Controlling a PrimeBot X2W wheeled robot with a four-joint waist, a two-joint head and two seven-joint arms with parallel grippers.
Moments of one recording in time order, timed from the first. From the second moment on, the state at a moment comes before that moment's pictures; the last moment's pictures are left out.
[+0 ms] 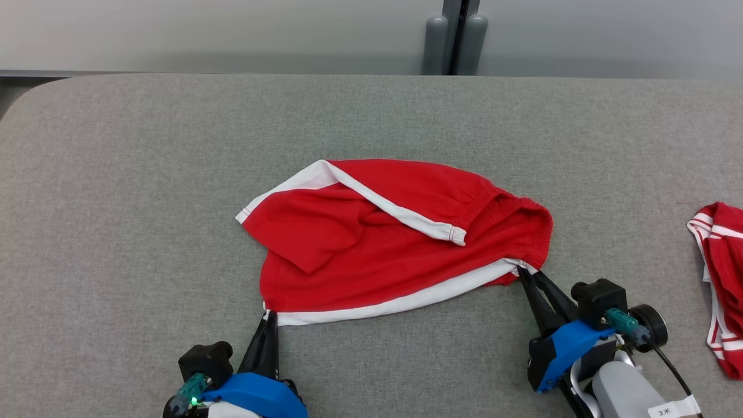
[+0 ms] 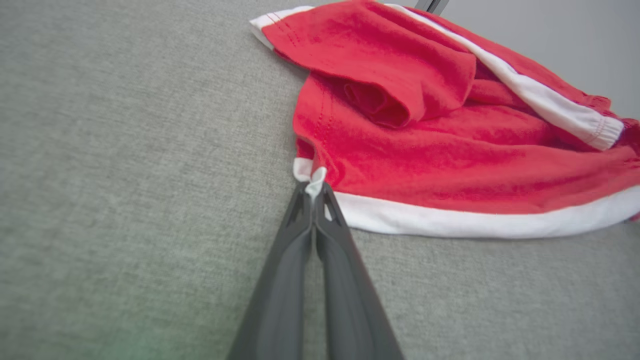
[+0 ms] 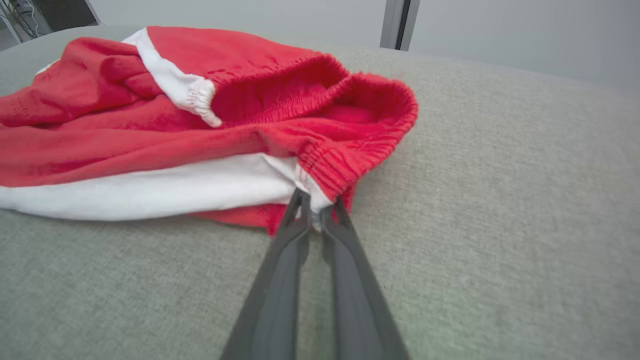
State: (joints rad) left arm -0.15 0.05 -0.31 0.58 -0.50 -0.02 -0.26; right arm -0.34 -0.13 0.22 0.64 0.13 0.13 -0.26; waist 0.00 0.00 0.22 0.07
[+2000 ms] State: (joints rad) left arm -0.43 0.05 -0.12 0.64 -0.30 -0.01 -0.26; right arm -0.56 -0.23 0.42 0.70 0.30 0.13 -0.26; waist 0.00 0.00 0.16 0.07
